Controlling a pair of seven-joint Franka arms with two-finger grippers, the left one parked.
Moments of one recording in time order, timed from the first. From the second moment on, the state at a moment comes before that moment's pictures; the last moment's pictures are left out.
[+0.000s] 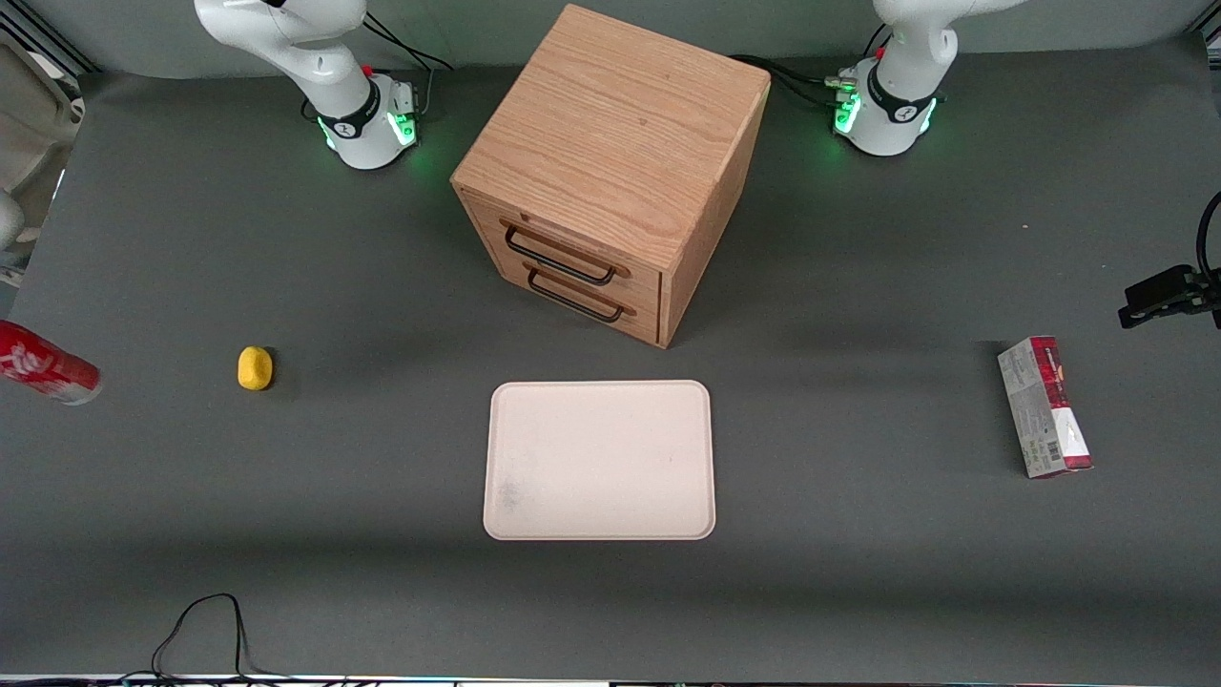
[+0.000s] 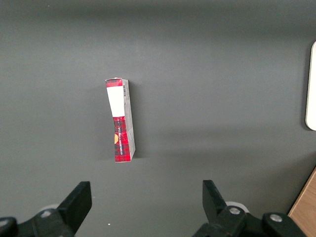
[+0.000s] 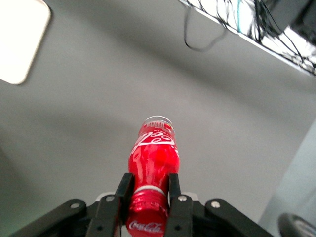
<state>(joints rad) 0.14 0.30 -0.29 -1.08 0.00 1.43 -0.57</state>
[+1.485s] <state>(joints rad) 0.43 0.59 0.11 -0.95 -0.07 1.58 0.35</state>
